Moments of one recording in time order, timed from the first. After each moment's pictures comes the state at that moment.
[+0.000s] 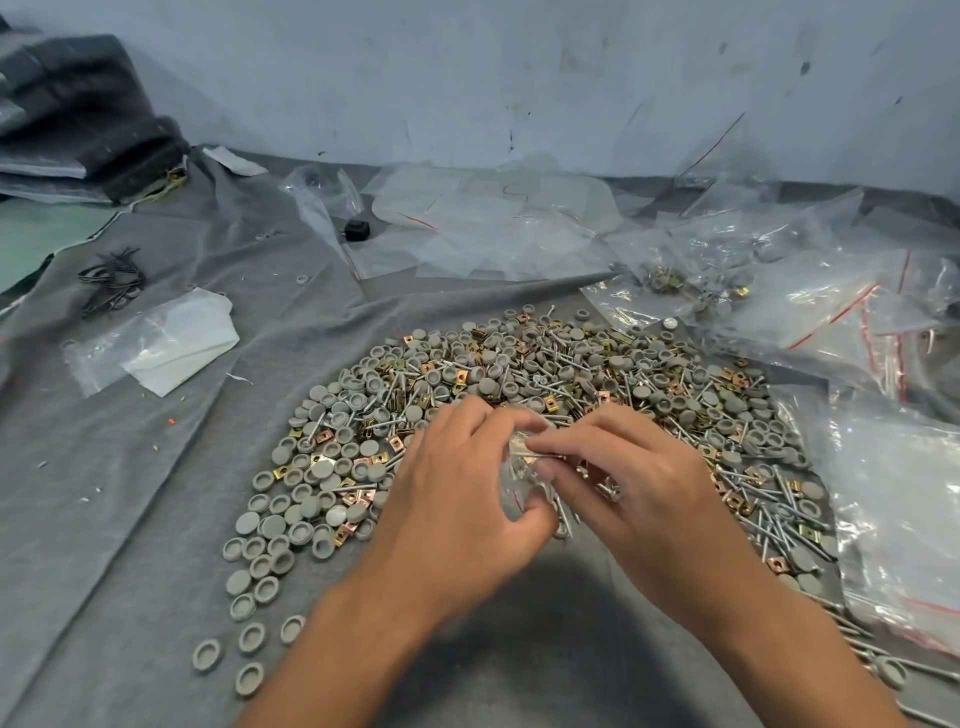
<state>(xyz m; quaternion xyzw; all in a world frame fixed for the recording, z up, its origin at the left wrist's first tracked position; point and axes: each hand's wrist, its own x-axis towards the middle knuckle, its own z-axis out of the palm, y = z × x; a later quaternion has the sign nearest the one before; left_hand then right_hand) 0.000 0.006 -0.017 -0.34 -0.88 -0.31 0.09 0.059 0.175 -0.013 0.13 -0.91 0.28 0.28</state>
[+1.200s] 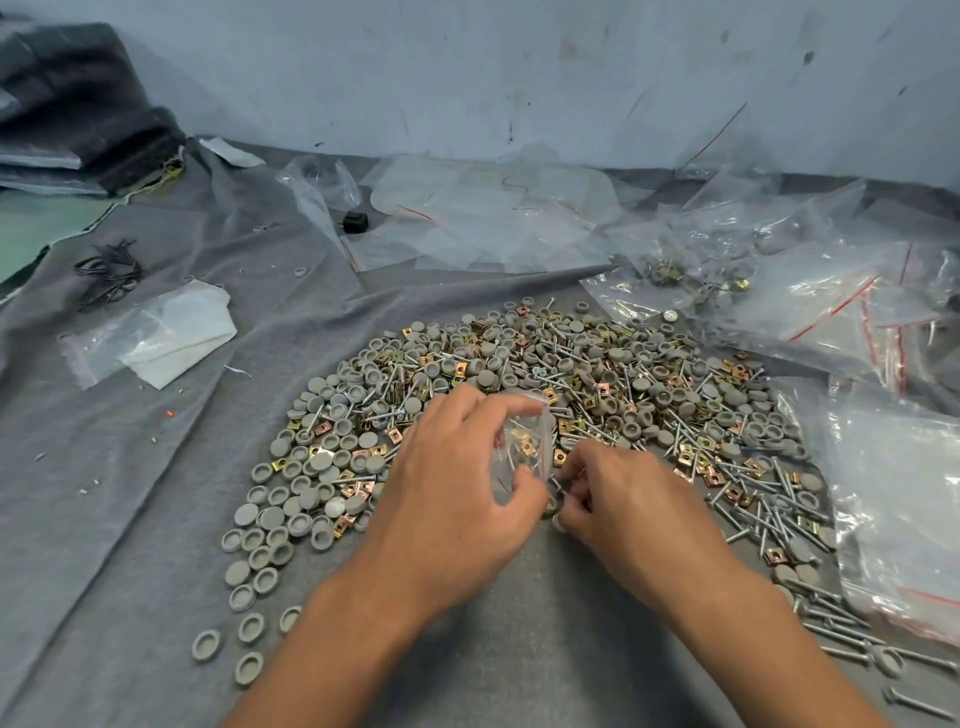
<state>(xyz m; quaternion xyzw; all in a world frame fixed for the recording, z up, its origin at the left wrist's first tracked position) 0.001 0.003 -0.015 -0.32 -0.88 -0.34 0.06 0.052 0.174 -0.037 -0.10 -0.98 0.14 0.01</state>
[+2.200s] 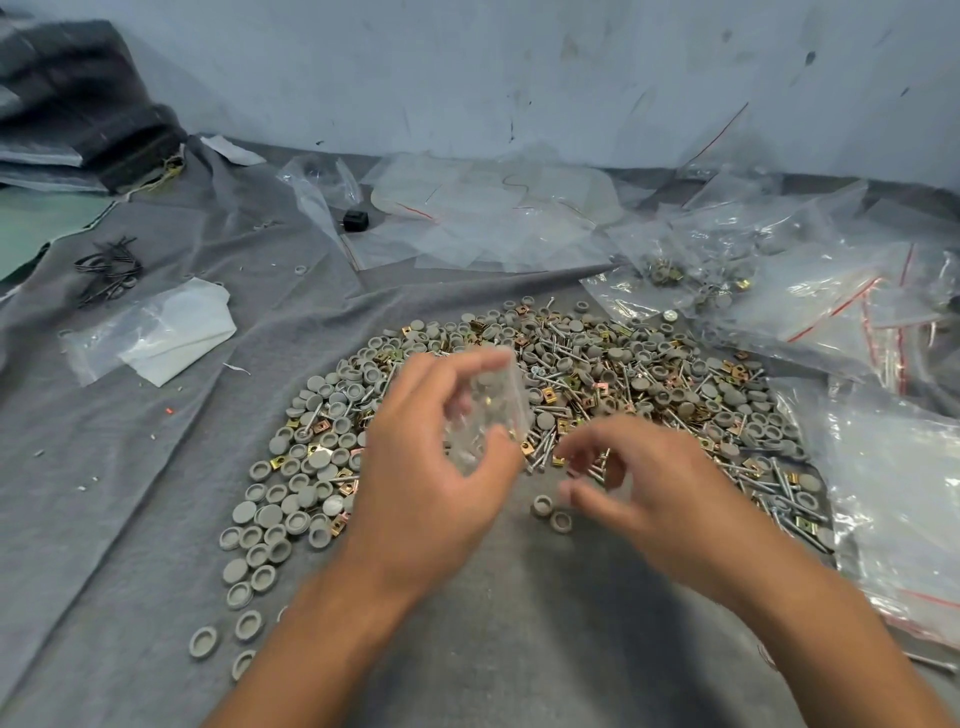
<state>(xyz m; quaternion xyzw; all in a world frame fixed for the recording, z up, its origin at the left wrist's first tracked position) 0.002 -0.002 0.001 -0.27 -0.82 -0.48 0.15 0.058 0.196 -0.014 0.03 -0.96 0.26 0.06</state>
